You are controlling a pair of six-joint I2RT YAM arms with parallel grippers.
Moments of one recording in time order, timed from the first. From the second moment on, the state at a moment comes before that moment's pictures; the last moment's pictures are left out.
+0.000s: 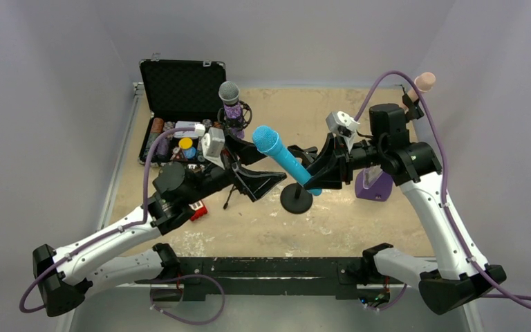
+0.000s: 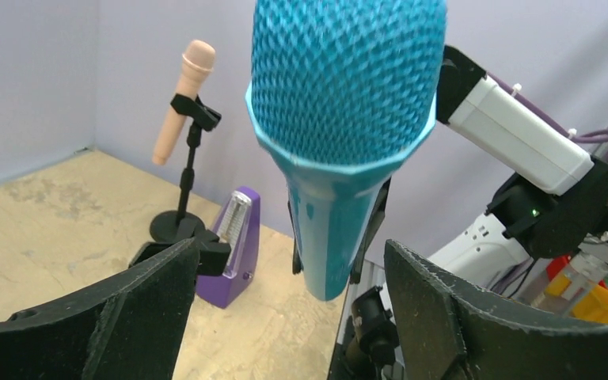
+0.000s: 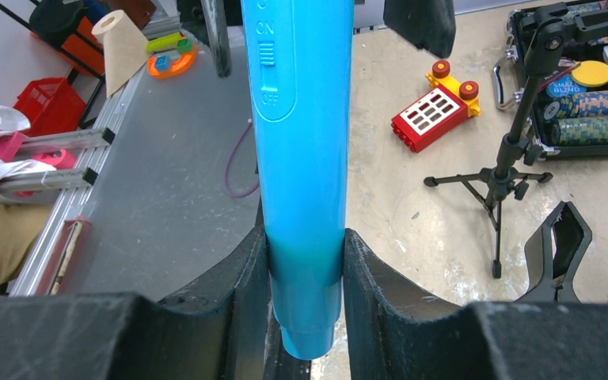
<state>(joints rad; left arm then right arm) -0.93 0.90 0.80 0.44 0.25 -0.44 0.34 1.10 1.35 -0.92 -1.30 -0.38</state>
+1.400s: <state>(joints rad) -0.94 0.62 0.79 0.23 0.26 -0.38 0.39 1.07 1.30 -0.97 -1.20 -0.54</state>
